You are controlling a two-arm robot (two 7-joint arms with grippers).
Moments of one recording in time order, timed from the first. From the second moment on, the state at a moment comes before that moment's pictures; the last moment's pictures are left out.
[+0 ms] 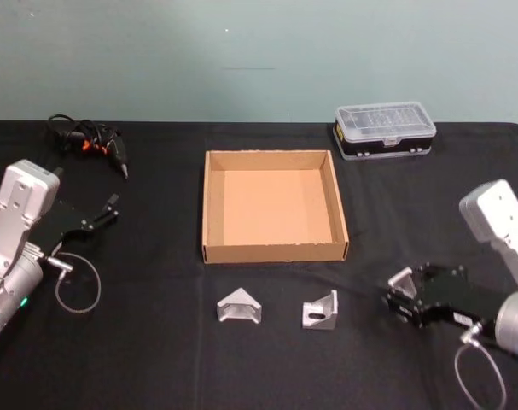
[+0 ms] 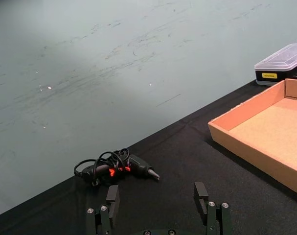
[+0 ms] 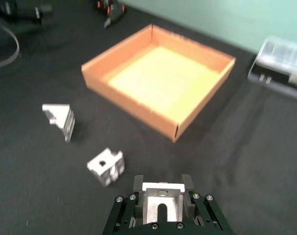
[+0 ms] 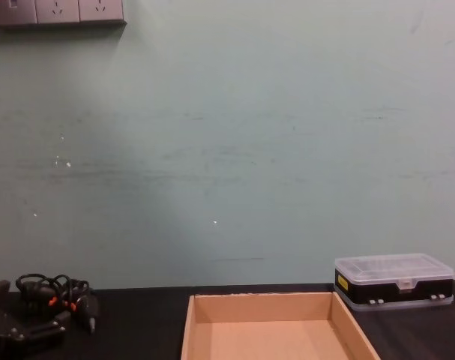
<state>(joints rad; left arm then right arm) -0.20 0.60 0.45 -1.41 -0.25 -0.12 0.03 -0.08 0.72 -0.23 -1.90 0.41 0.48 0.32</state>
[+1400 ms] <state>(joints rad) -0.20 0.60 0.45 -1.41 -0.25 -0.12 0.03 0.55 0.31 -0.50 -1.27 0.19 0.45 0.41</state>
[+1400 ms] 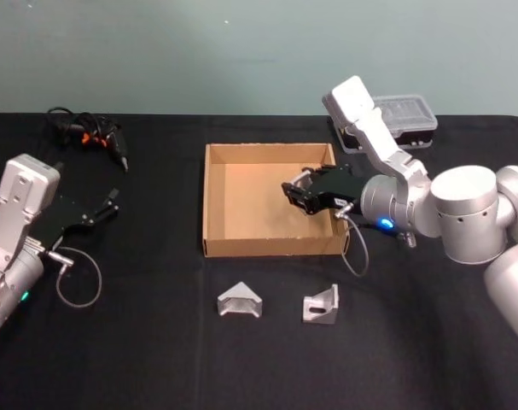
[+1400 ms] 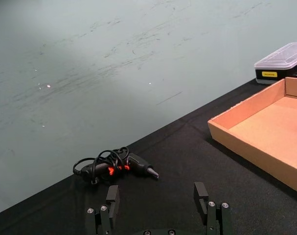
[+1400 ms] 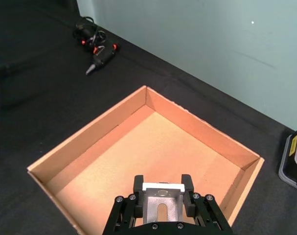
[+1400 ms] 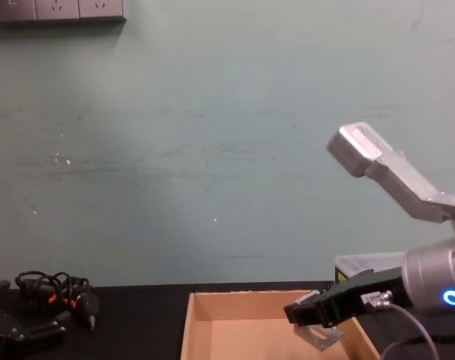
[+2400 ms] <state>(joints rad) -0.20 0.60 0.45 -1.41 -0.25 -0.12 0.03 0.56 0.27 -0.48 -1.17 0.13 0.41 0.43</state>
